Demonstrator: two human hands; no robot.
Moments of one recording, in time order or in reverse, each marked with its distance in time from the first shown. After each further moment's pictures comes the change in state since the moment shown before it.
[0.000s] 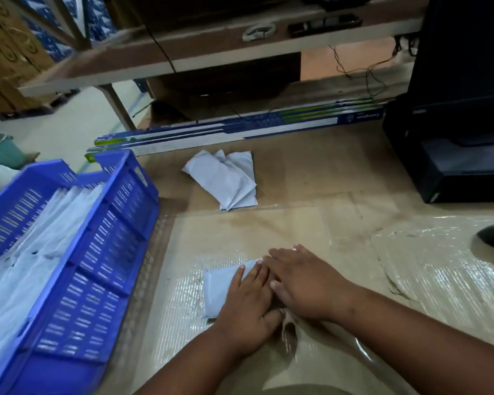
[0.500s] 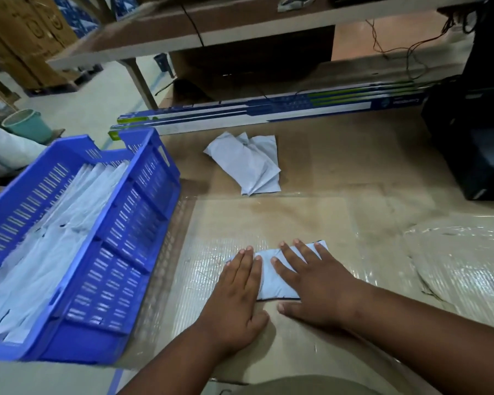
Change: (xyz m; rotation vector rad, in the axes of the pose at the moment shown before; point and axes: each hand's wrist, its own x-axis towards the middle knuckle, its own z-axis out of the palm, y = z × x) left_hand -0.055 -0.052 0.002 0.124 0.129 -0.018; right_hand 0.010 -0.014 0.031 -0.186 -0.283 -0.005
